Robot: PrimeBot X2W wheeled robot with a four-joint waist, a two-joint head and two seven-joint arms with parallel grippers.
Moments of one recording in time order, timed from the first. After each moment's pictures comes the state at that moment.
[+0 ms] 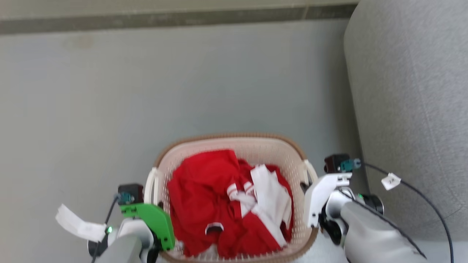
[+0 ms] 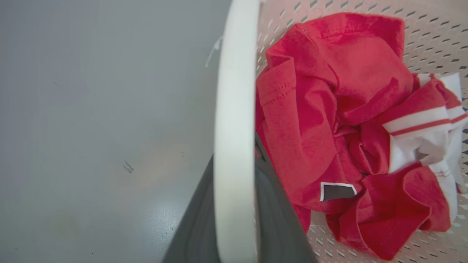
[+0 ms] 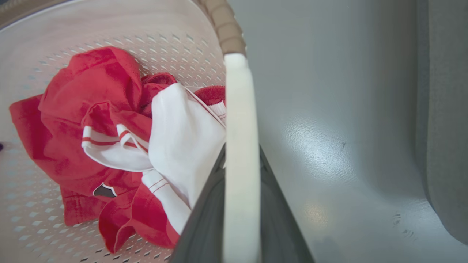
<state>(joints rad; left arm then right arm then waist) -0.49 -0.02 -0.54 1.16 -0.66 -0.02 -0.11 -0.52 -0.02 0.75 1.09 0.75 -0.01 -0.02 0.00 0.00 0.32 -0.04</state>
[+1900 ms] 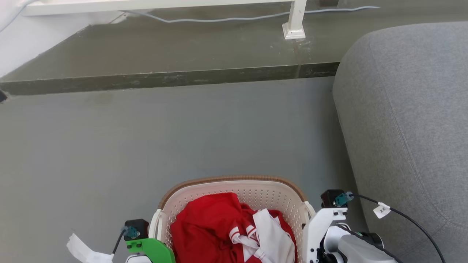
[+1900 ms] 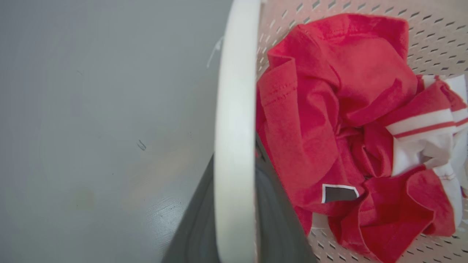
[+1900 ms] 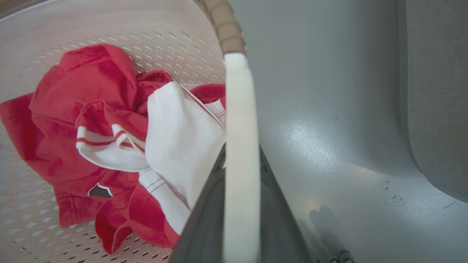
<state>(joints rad) -0.35 0.00 -0.66 1.12 -0.76 0.03 -0.07 -0.40 -0.03 0.92 1.04 0.92 -0.10 0.04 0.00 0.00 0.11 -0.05</state>
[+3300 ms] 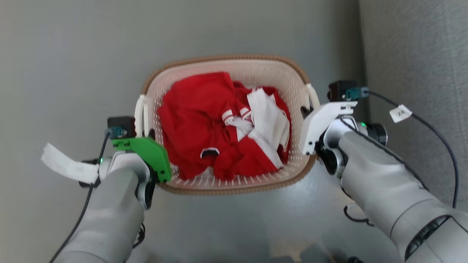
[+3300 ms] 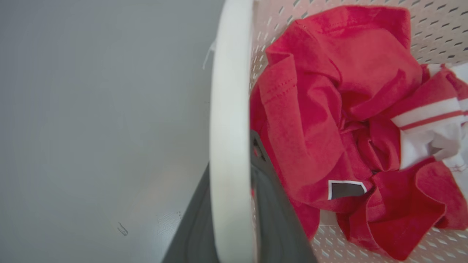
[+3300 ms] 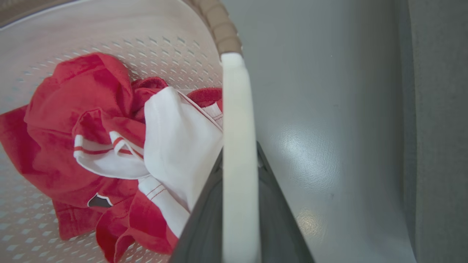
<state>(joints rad) -0.73 0.01 -0.65 1.09 -0.73 0.08 -0.13 -0.82 -0.05 0.89 1.08 0.92 -0.12 -0.04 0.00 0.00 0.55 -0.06</state>
